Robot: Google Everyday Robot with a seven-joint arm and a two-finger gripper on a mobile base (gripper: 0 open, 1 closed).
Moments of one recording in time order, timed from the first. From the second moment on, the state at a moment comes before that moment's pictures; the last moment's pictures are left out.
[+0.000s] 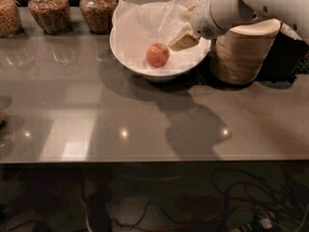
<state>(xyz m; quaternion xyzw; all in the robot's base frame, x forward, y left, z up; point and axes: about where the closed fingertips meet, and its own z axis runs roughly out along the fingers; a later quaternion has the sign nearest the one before) 0.689 -0.087 0.958 -0.57 0.69 -0.01 0.46</state>
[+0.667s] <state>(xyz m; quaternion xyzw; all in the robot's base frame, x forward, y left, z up) 0.704 -0.064 0.924 -0.57 0.69 0.03 0.45</state>
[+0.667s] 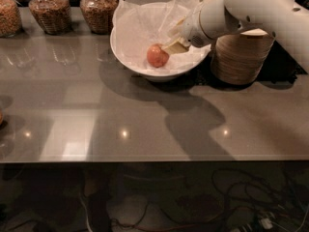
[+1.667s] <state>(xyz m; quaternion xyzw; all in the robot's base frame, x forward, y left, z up) 0.729 -0.040 0.887 -0.58 0.69 0.07 0.43</state>
